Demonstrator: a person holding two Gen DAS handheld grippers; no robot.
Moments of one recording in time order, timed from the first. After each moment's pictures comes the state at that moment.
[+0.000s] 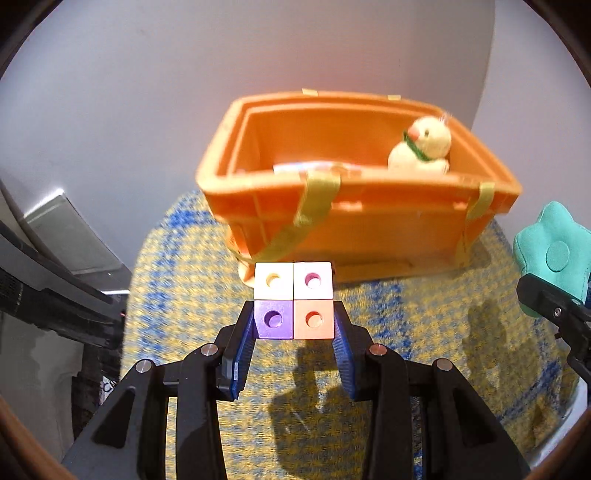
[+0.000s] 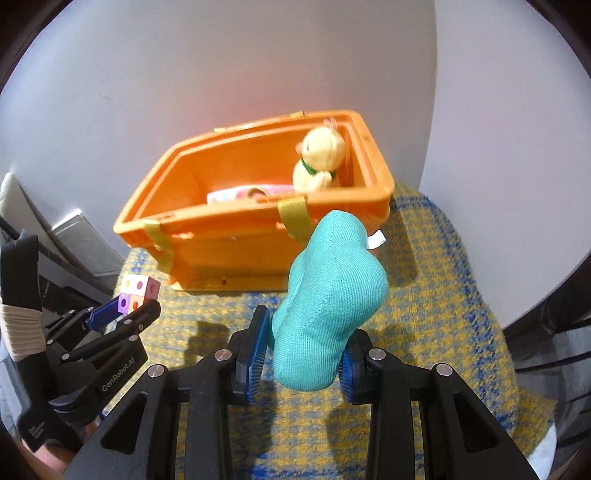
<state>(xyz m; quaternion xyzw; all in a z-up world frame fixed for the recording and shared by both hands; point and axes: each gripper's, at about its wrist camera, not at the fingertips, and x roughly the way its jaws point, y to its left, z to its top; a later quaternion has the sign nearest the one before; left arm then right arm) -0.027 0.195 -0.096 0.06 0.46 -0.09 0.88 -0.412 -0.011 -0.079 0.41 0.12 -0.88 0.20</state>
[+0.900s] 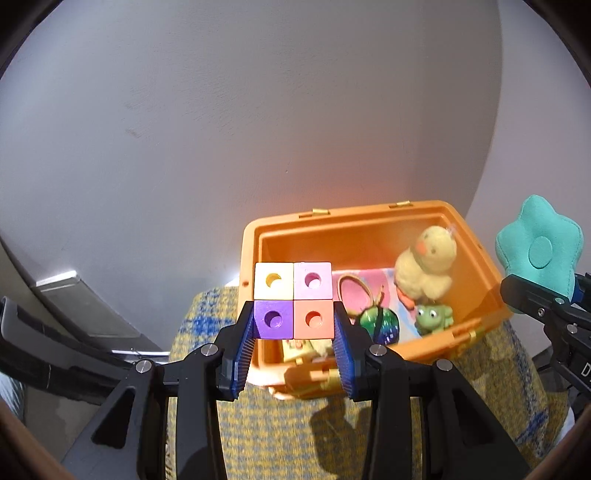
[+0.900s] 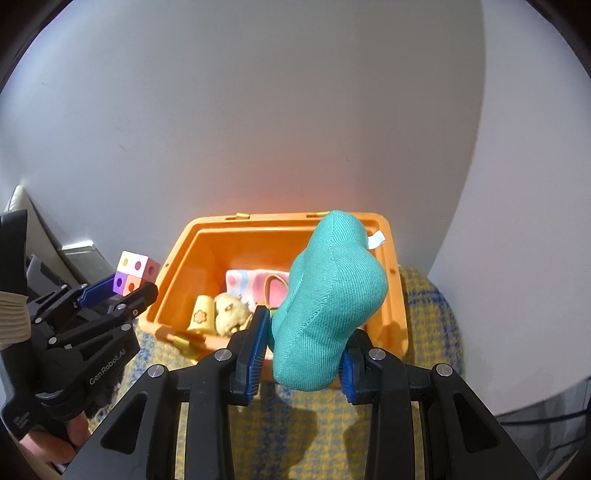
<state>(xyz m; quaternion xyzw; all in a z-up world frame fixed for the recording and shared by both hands) 0.055 0.172 -0.021 0.09 0.39 -0.11 0.91 -0.472 -0.074 0.003 0.36 0.15 -0.89 0.23</state>
